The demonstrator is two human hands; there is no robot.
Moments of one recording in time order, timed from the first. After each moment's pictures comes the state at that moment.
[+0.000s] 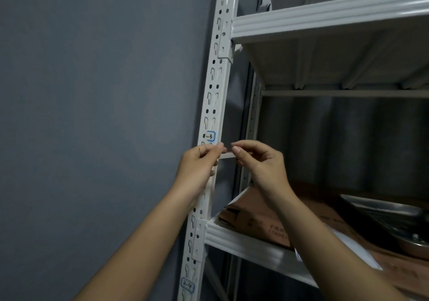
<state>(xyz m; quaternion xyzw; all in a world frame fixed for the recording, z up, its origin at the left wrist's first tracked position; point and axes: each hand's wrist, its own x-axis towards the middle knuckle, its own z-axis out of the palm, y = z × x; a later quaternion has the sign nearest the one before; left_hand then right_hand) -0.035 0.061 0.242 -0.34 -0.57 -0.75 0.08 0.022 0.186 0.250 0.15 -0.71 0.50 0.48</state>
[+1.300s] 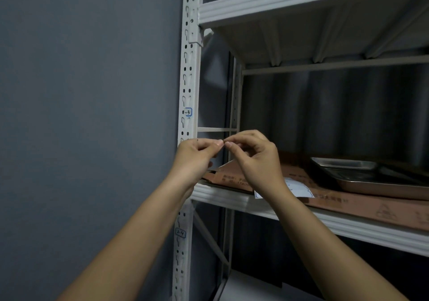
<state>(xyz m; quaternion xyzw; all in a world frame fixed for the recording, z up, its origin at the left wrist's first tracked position) 0.067 0.059 0.214 -0.34 -0.60 -0.72 0.05 0.121 0.185 0.202 0.12 -0.74 0.36 0.55</state>
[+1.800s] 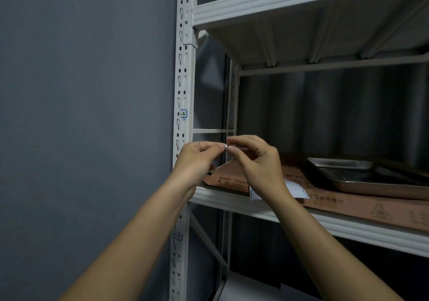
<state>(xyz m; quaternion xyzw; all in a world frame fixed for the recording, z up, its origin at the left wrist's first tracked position) 0.069 0.073 0.214 -0.34 -0.61 -0.72 0.02 0.123 0.202 0.199 0.14 -0.74 0.35 0.56</state>
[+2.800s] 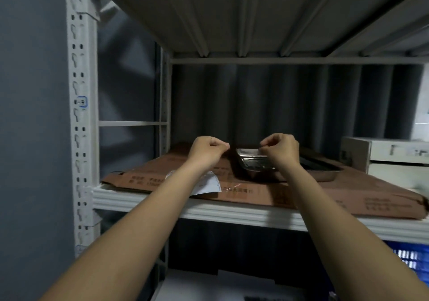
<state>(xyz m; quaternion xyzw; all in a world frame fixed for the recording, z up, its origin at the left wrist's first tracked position) 0.108 0.267 0.219 -0.41 -0.66 -0.62 -0.03 0.215 0.419 0.215 -0.31 -0.74 0.28 0.53</state>
